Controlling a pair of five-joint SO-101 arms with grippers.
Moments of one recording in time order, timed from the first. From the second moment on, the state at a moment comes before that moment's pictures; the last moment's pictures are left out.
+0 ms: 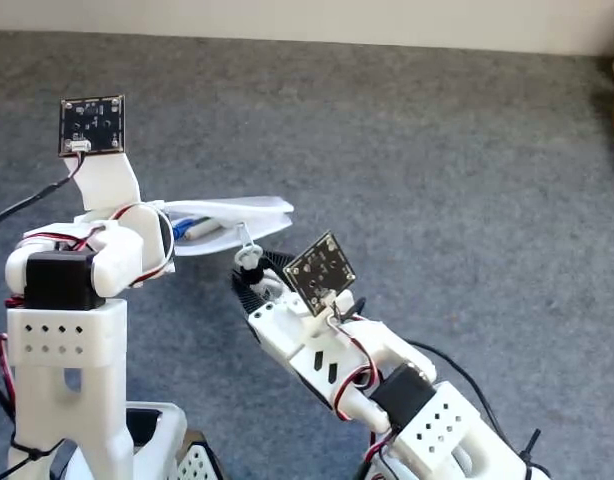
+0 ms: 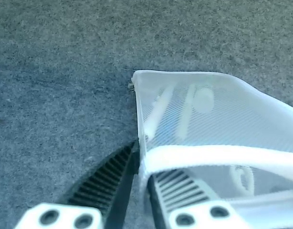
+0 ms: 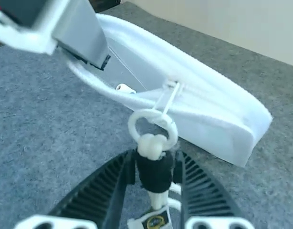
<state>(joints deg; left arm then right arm) -5.2 -42.5 20.8 84.7 13.4 -48.0 -69.5 69.8 26.2 -0.6</state>
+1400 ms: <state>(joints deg) -5.2 -42.5 20.8 84.7 12.7 -48.0 -69.5 69.8 24.7 -0.9</state>
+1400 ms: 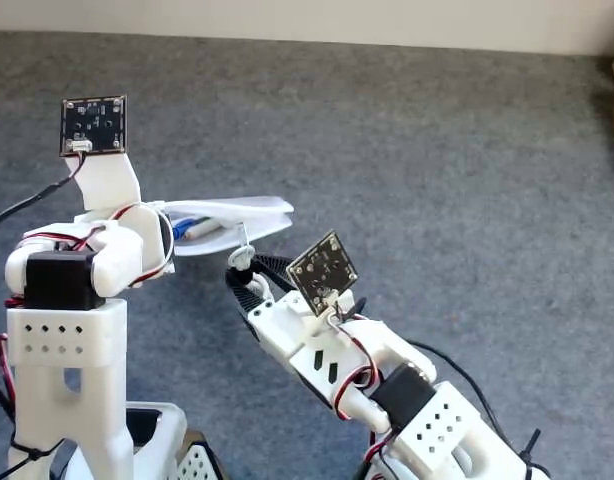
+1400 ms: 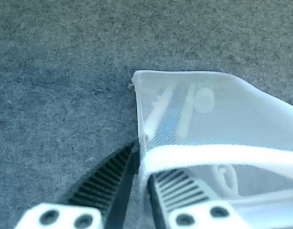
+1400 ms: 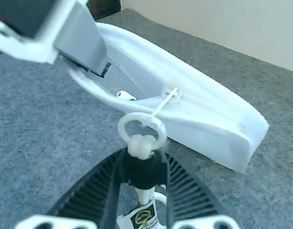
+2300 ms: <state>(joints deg) -4.7 -42.5 17.2 84.7 3.6 -47.8 -88.3 61.5 70.3 11.3</state>
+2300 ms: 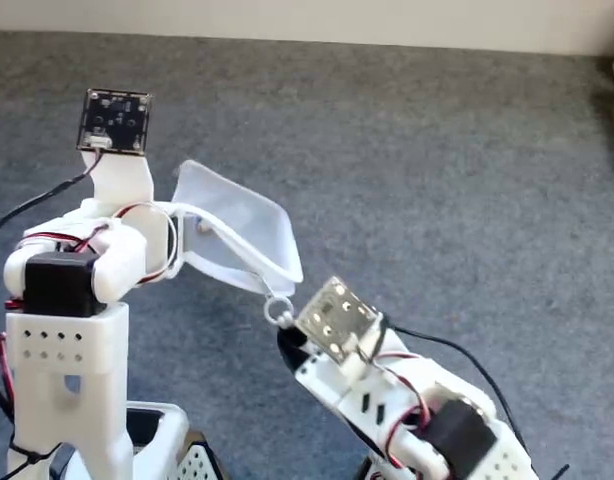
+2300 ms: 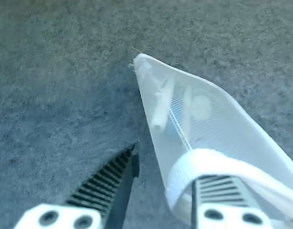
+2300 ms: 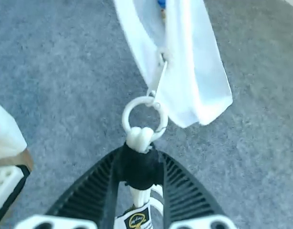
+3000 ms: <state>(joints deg) 26.0 -42.5 16.9 82.2 -9.3 -54.7 -99.8 61.5 79.3 14.0</state>
